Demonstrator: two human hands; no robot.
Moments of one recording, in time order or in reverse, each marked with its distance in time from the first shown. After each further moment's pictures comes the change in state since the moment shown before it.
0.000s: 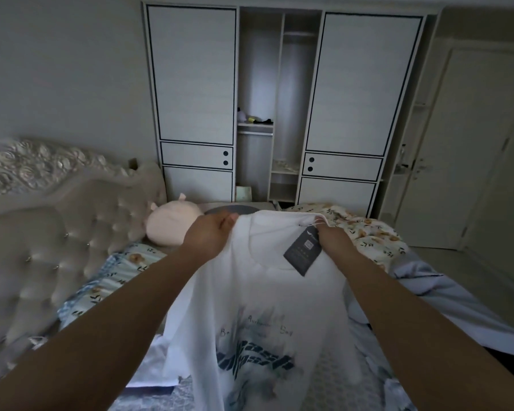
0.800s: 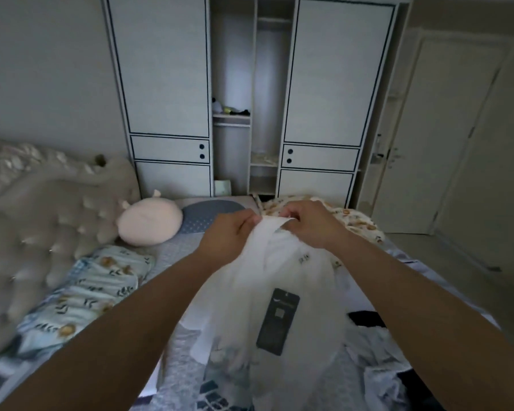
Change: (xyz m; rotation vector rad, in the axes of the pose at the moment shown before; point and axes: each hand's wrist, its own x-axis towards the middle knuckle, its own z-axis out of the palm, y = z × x) left_hand 0.015 0.055 0.053 -0.219 -0.095 0.246; right_hand -0.008 -0.022 -0.042 -0.391 -0.094 -0.675
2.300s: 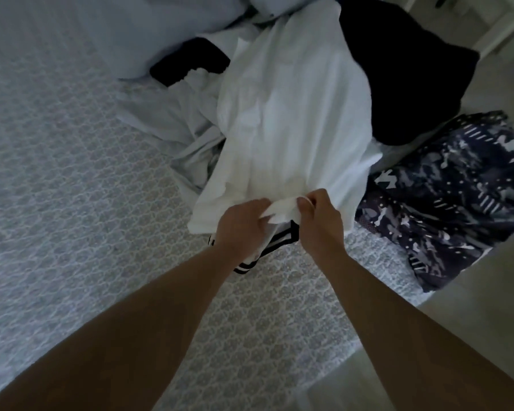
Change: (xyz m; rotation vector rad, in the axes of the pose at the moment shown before) left_hand -0.199 0.026 0.726 0.063 -0.964 -0.033; right_hand -0.413 0.579 0.242 0.380 0.223 1.217
